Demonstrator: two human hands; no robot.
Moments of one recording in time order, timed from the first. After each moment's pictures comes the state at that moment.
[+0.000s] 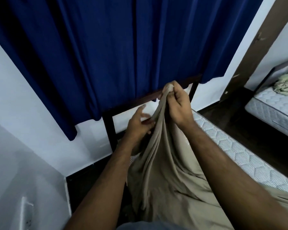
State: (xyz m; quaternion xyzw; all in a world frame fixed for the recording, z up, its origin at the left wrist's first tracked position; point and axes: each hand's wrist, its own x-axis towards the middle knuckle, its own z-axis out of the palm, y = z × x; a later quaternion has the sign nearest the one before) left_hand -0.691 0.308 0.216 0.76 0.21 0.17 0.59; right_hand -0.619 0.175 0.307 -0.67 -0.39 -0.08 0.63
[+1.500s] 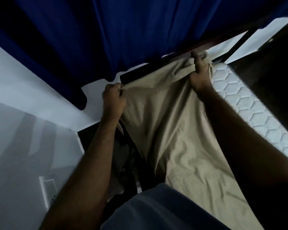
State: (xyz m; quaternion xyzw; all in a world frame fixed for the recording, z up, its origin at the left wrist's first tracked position) left_hand -0.669 0.574 0.088 0.85 0.35 0.15 0.37; right_hand -0.459 0.365 0.131 -0.88 -0.17 0.08 0.43
